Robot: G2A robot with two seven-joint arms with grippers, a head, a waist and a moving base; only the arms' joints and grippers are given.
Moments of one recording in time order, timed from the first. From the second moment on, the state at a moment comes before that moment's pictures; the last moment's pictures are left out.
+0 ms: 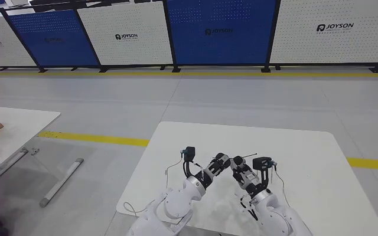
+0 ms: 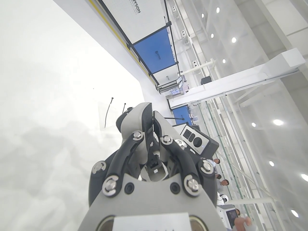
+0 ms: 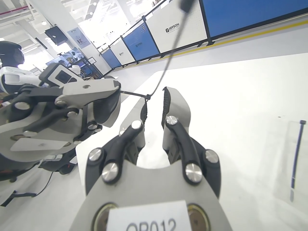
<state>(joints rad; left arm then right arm) 1.43 -1.29 -1.06 -1.76 0.02 0.11 -0.08 -1.40 -1.40 1.14 -1.51 -0.87 -0.27 0.10</state>
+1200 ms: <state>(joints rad) 1.42 -1.29 -1.05 -1.74 0.01 0.12 -0.08 -1.39 -1.39 1.13 -1.51 -0.85 -0.25 0.10</state>
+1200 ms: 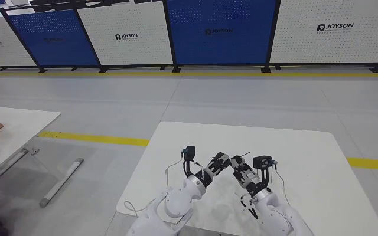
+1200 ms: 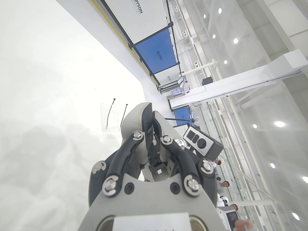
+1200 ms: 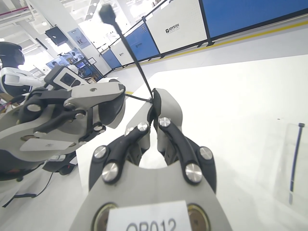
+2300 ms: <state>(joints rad) 1.45 -1.29 -1.07 -1.80 -0.03 0.04 -0.11 -1.36 -1.39 1.11 -1.45 -0.83 -0.26 0.12</state>
